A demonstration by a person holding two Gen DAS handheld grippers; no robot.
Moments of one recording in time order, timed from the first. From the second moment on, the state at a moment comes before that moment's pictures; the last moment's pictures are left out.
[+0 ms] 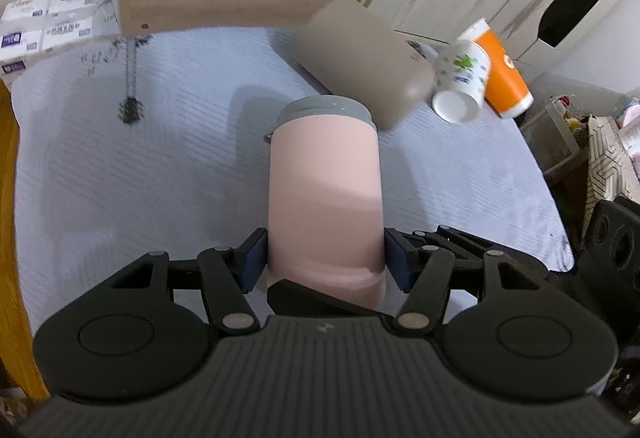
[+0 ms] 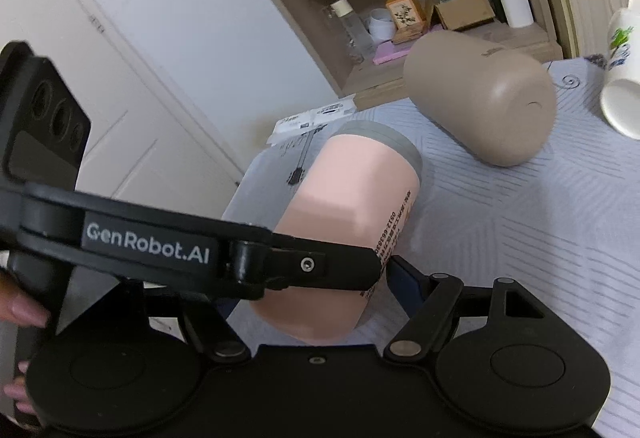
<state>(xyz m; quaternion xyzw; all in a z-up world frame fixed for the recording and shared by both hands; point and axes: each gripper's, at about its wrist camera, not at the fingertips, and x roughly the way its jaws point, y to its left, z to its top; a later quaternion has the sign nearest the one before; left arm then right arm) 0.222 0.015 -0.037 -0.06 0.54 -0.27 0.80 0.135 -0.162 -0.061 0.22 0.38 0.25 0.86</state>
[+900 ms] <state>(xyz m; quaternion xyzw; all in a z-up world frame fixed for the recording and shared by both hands) 0.181 -0.042 -0.052 -0.11 0.59 -0.28 0.75 0.095 -0.229 -0.065 0.15 0.40 0.29 0.85</state>
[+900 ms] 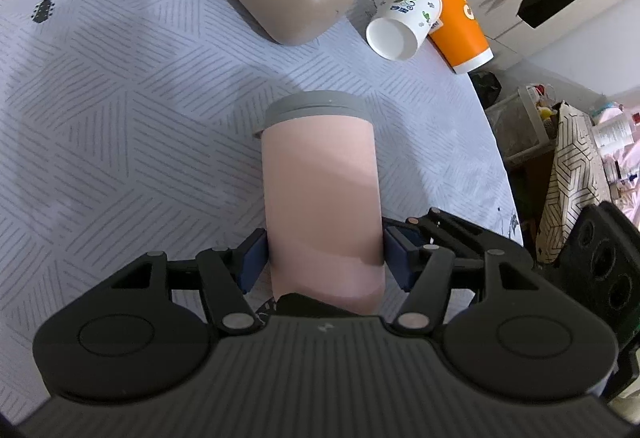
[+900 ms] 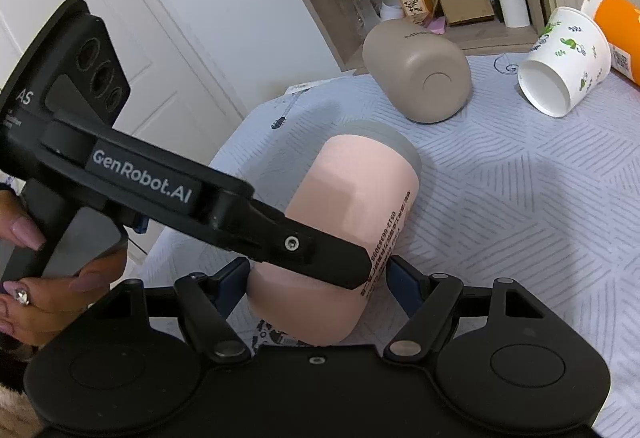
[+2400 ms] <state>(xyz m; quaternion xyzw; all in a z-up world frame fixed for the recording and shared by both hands) 0.101 -0.037 -0.015 0.01 0.38 -0.36 0.85 0.061 -0.234 -0.044 0.05 0.31 0.31 0.90</state>
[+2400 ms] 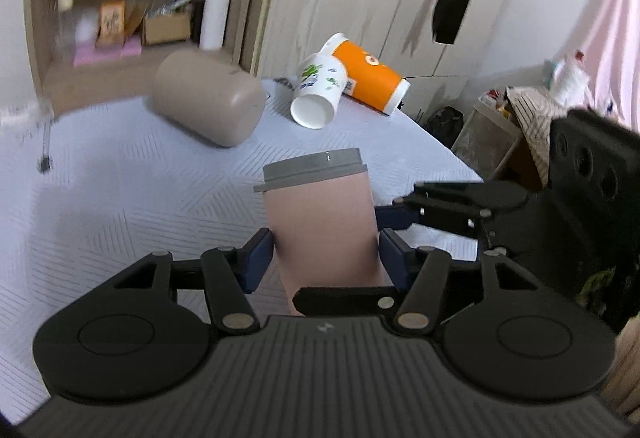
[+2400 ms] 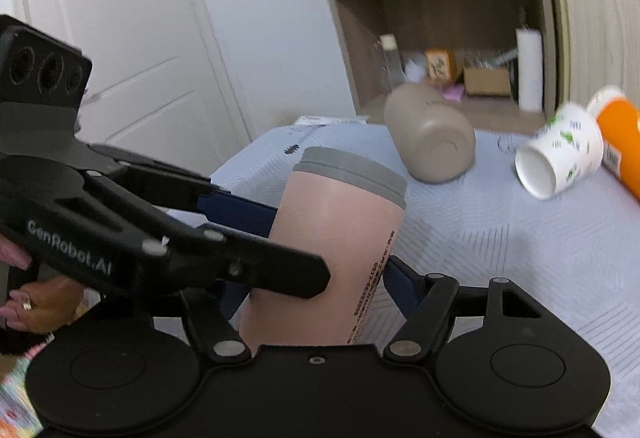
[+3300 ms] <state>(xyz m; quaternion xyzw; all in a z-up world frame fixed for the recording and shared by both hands) 0.098 -0.030 -0.014 0.03 0.27 -0.33 0.90 0.055 -0.195 -0.050 -0.13 0.16 0.24 0.95</state>
